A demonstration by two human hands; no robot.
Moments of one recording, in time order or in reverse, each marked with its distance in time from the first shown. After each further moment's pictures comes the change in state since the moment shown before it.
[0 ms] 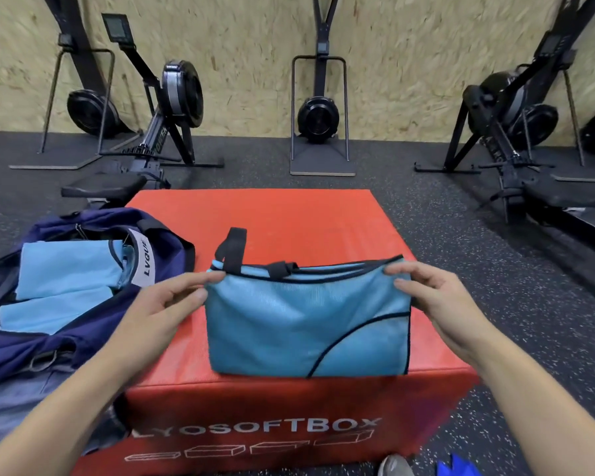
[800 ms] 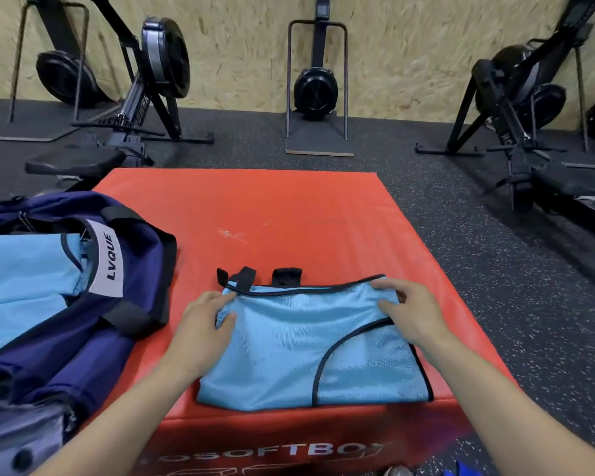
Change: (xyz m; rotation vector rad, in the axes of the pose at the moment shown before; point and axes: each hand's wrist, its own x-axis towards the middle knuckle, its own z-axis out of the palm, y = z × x) left_hand 0.082 -0.138 0.060 0.560 0.029 -0.163; right_hand 0.076 0.090 0.029 -0.557 0.164 0.259
